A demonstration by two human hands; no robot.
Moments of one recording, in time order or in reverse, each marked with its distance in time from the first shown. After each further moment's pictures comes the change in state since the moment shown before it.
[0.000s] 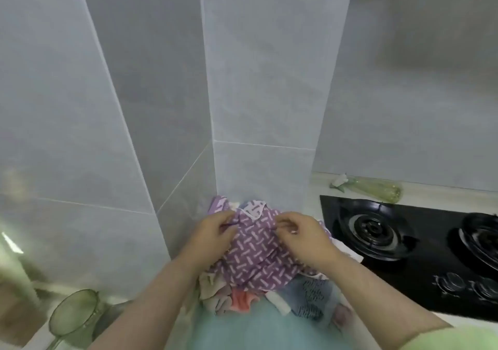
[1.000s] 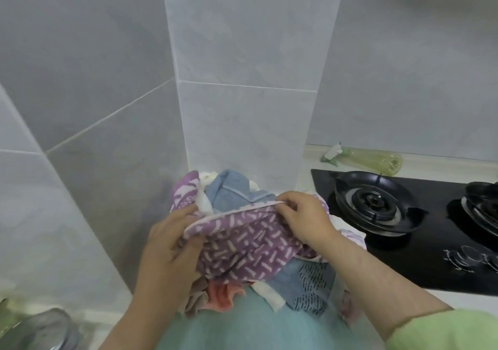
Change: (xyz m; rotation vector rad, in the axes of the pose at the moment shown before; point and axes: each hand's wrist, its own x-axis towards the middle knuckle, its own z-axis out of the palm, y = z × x) left_hand -0.037 -0.068 0.057 -0.127 0.407 0.131; right_hand 0.051 0.106 0.031 -0.212 0.216 -0.028
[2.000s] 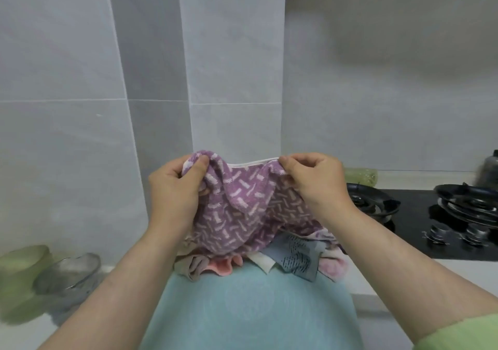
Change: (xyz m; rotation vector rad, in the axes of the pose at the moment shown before) left_hand -0.055 0.060 -0.006 -0.545 0.219 0.115; right_hand -0.152 -0.065 -0.057 0.686 0.376 -0.143
